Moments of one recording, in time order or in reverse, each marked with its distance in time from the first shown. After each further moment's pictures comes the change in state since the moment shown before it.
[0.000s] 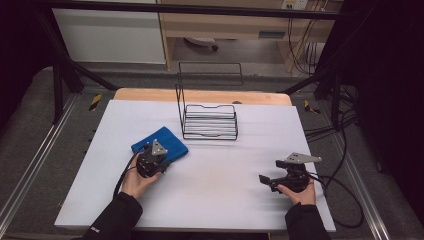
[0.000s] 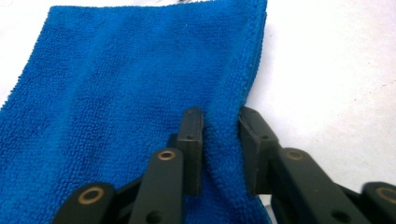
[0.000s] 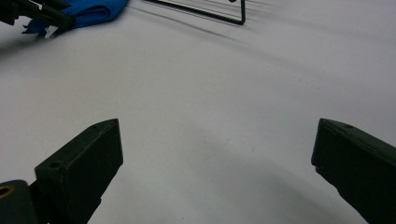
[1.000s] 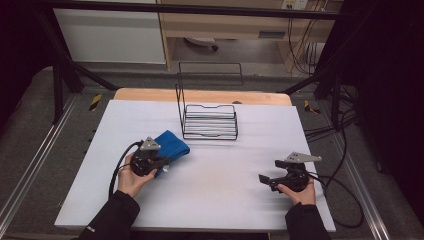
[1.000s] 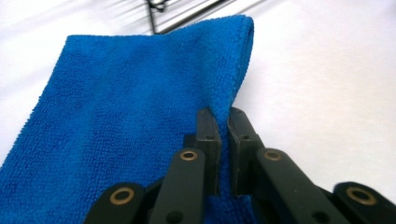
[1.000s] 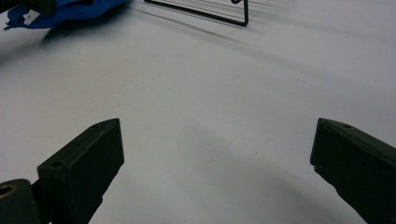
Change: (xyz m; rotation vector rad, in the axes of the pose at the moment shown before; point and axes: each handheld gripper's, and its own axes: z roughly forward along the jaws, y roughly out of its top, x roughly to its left) left arm -0.001 0.007 -0.028 -0.096 -0.179 -0.097; right arm -0.001 0.001 0.000 -0.002 0.019 0.010
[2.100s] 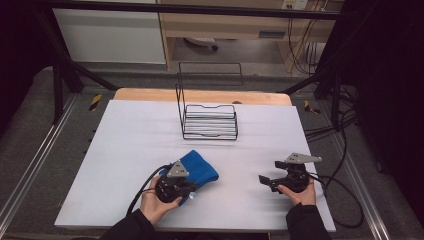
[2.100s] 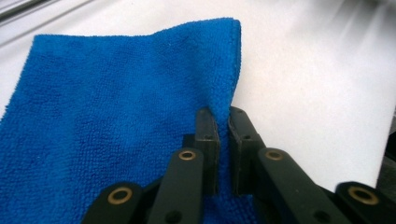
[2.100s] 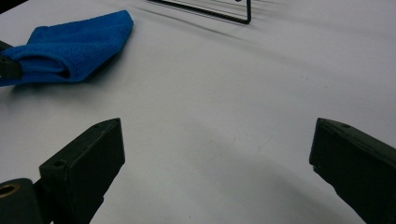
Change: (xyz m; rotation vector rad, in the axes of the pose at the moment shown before) left arm -0.095 -0.007 0.019 0.027 -0.153 0.087; right arm 0.001 -0.001 -0.001 0.006 0.004 0.001
